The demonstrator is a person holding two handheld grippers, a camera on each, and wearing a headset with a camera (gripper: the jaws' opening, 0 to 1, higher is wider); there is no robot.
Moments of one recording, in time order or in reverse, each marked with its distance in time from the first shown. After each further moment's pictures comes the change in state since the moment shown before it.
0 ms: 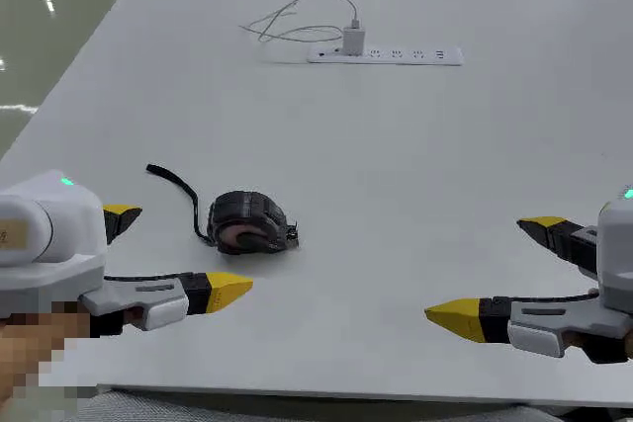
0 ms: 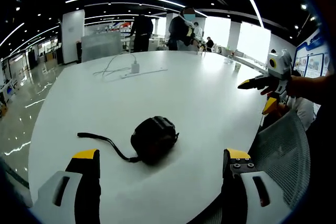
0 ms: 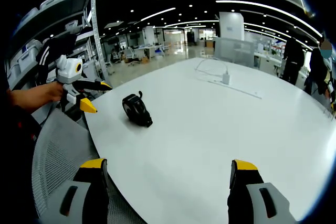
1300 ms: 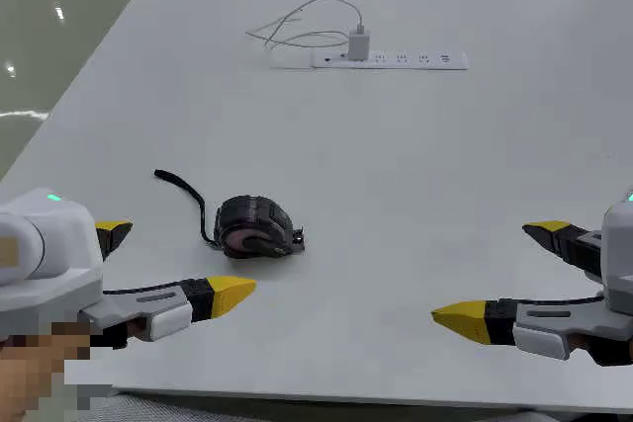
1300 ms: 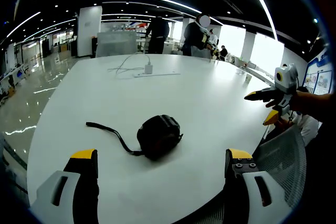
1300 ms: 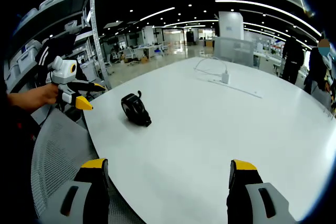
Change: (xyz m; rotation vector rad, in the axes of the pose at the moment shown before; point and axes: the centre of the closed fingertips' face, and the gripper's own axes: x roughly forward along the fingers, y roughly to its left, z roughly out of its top) left arm -0.017 0.004 -0.006 -0.131 -0.030 0.094; right arm 0.000 -0.003 -0.001 0.004 0.000 -0.003
